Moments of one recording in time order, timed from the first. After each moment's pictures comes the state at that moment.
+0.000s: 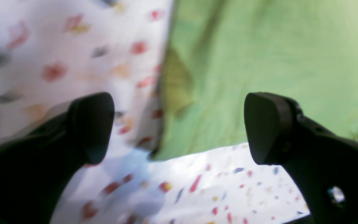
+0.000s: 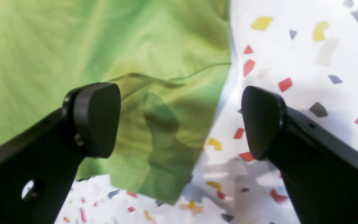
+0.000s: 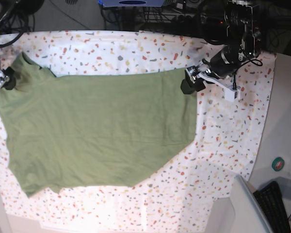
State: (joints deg) left arm 16.3 -9.7 -11.9 80.7 -42.7 -10.9 38.7; right arm -6.1 13.5 49.3 60.7 26.5 30.1 -43.5
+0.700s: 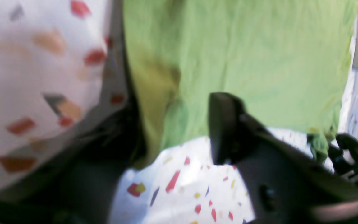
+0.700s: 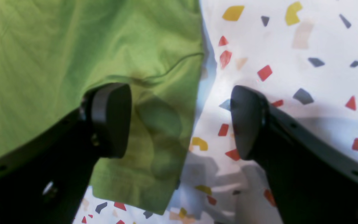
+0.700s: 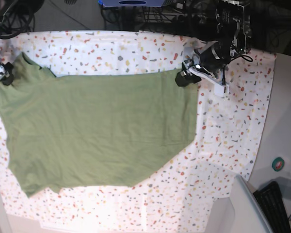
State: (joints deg) left arm 16.2 -7.0 -11.3 76.2 -43.4 -15.1 38.6; right arm -8.2 12.5 49.0 57.8 27.1 30.0 -35.0
